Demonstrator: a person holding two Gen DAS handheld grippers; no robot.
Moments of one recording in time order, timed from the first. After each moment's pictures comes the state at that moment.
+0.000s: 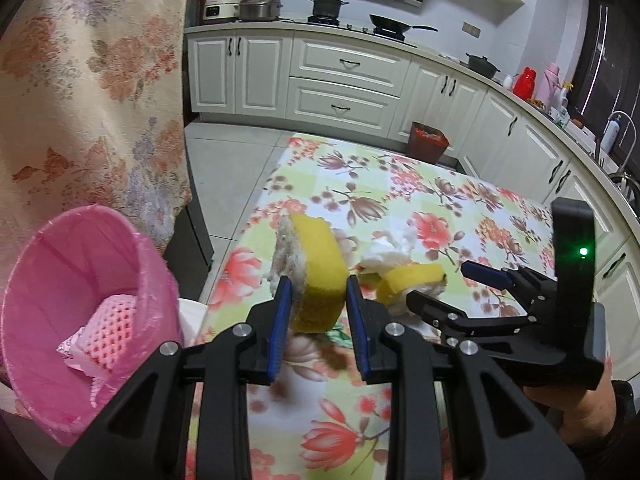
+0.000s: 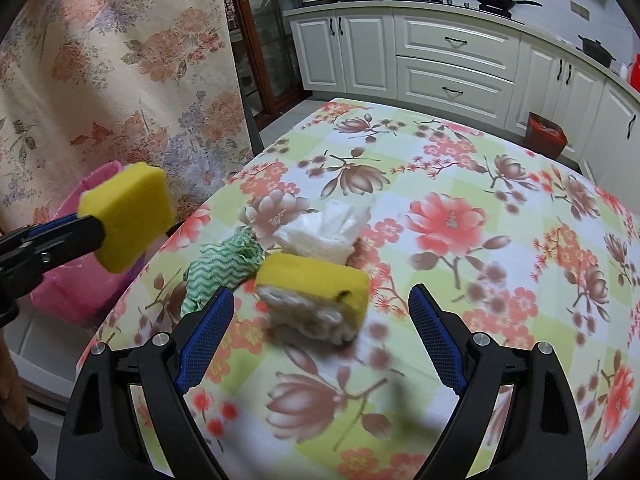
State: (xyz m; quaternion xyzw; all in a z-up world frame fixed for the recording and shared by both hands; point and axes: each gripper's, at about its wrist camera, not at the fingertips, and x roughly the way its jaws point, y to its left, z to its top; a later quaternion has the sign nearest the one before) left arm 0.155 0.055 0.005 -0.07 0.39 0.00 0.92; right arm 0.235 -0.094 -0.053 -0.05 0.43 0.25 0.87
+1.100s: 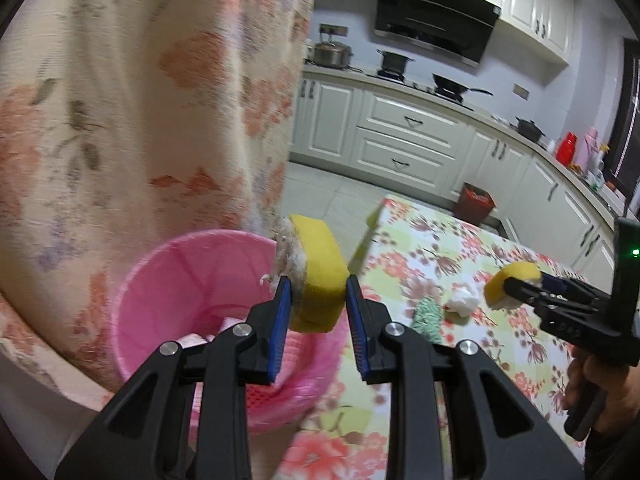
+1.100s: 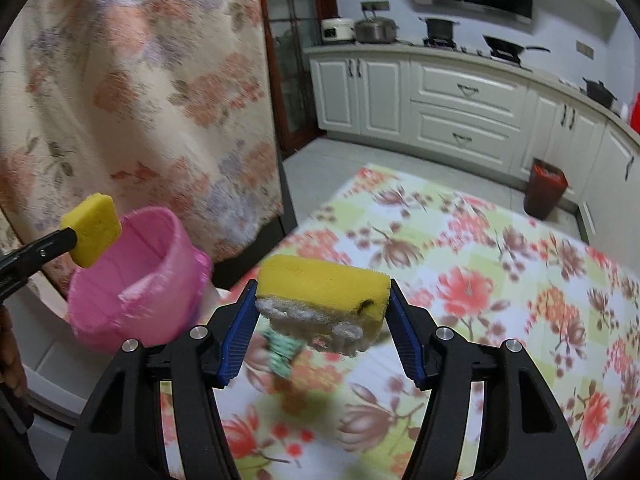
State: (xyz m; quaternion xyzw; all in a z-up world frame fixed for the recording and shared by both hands) left arm 0.071 0.177 0.065 -0.11 0.32 0.10 0.94; right arm 0.198 -0.050 0.039 -0.06 0.36 0.28 0.89
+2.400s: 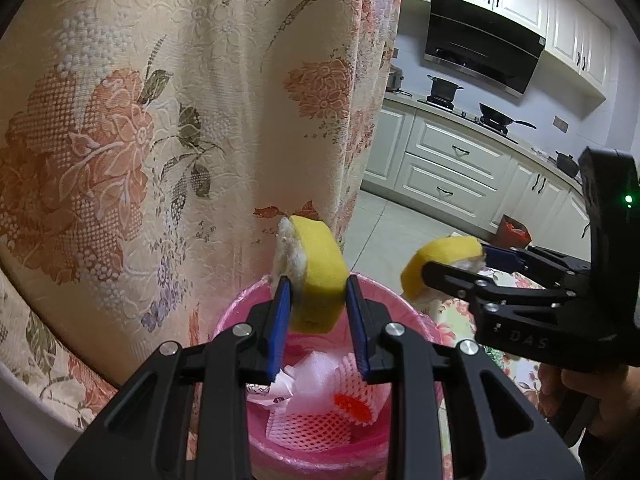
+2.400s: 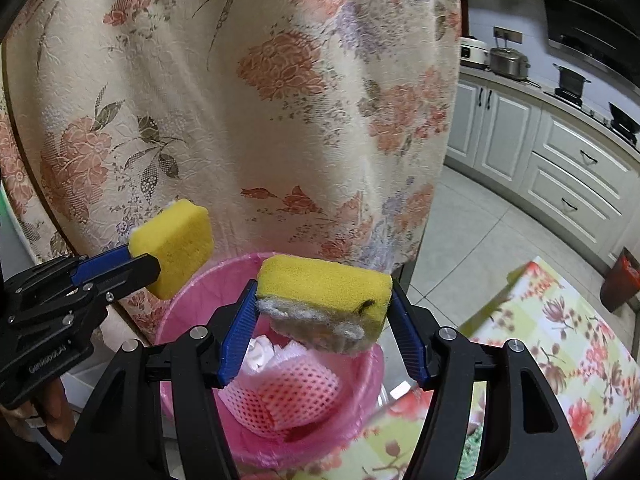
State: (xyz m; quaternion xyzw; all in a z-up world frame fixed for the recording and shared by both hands) left arm 0.058 0.273 0.078 -0.13 0.29 0.17 0.93; right arm 0.192 0.174 0.071 -0.13 0.33 0.44 0.82
